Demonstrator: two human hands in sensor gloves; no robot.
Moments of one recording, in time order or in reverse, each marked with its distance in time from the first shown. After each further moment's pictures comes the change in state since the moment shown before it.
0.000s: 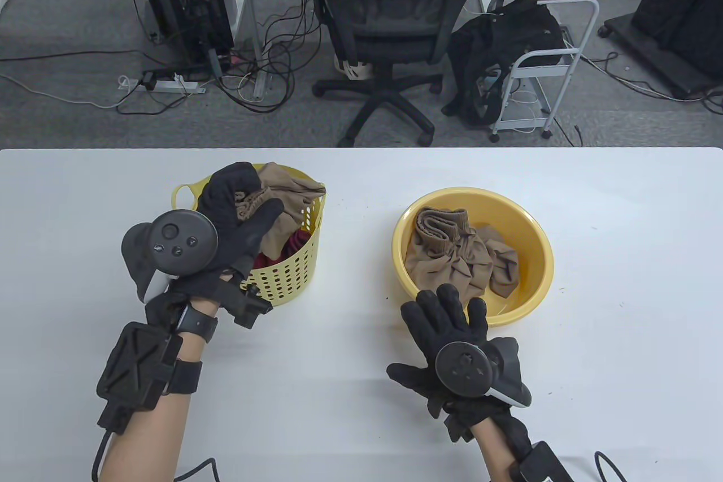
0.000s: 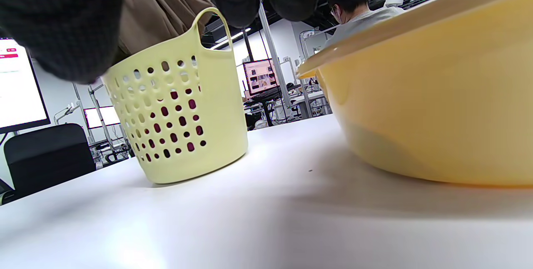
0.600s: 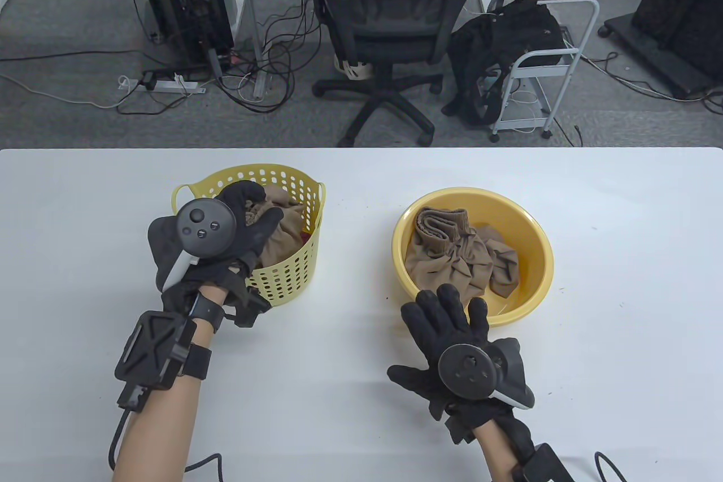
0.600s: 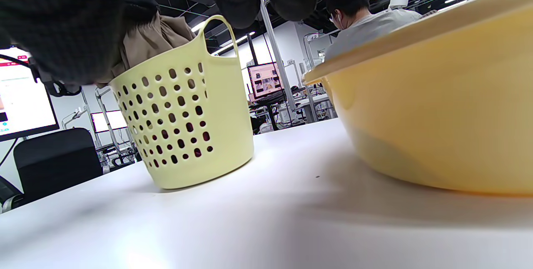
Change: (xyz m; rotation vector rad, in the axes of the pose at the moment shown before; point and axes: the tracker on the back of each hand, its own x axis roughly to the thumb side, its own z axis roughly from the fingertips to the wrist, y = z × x) left_hand -0.036 -0.034 -0.007 -0.145 0.196 -0.118; right_hand 0.001 -0.004 0.003 -0.011 -0.018 -0.012
